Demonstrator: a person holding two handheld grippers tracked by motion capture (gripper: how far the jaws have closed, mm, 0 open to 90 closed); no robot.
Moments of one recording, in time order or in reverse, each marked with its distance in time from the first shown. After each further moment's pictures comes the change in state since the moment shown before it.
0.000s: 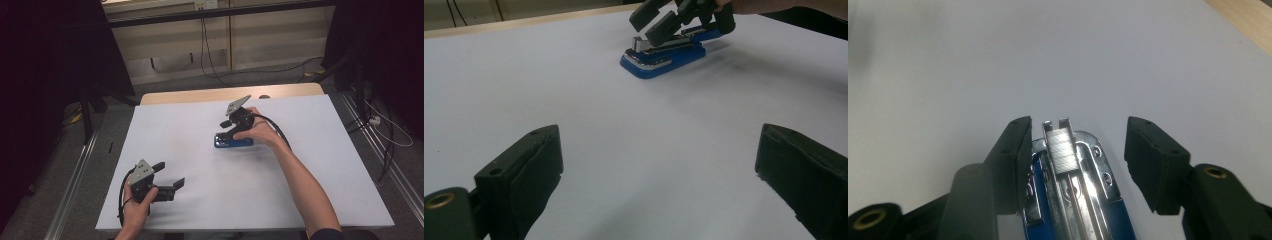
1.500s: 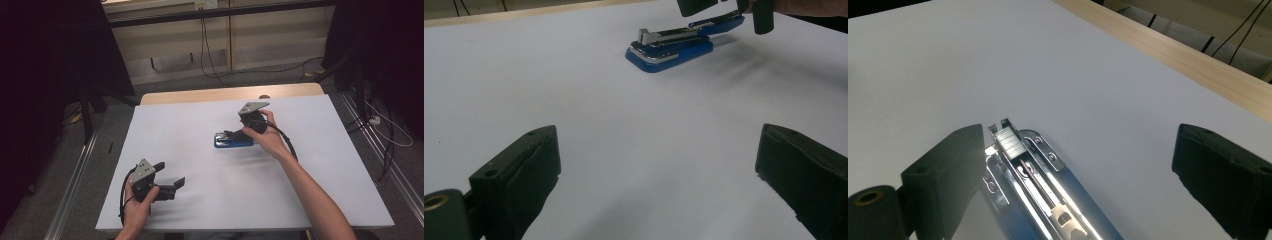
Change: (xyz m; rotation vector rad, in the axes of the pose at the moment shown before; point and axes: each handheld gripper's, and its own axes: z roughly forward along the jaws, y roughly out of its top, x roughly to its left) left arm 0.002 -0.002 0.004 0.020 0.016 -0.017; right arm 0.026 -0.019 -0.031 -0.141 -0.350 0.208
